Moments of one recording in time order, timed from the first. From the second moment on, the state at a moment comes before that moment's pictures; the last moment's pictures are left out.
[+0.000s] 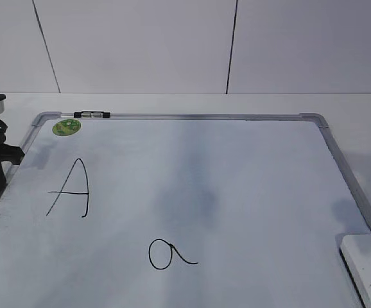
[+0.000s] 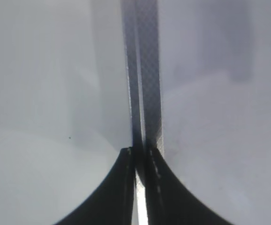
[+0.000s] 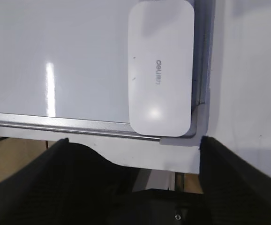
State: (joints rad) left arm -0.05 1.89 -1.14 -0.07 0.74 0.06; right arm 0.07 0.90 -0.76 0.18 1.25 -0.02
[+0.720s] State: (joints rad) left arm -0.05 1.89 -1.14 -0.07 0.74 0.06; right arm 0.08 1.23 -0.74 0.15 1.11 -0.06
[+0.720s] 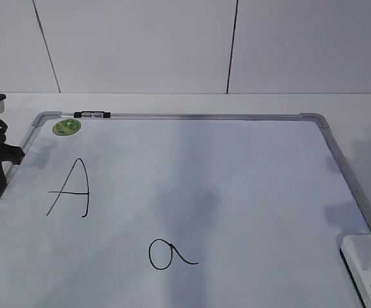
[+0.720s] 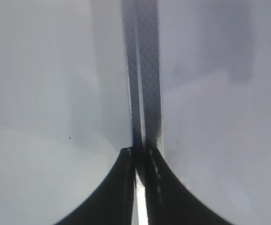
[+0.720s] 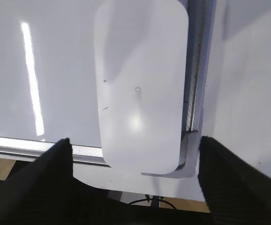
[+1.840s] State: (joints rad) left arm -0.05 1.89 -1.14 -0.07 0.74 0.06; right arm 0.18 1.25 -0.74 -0.01 1.01 0.09
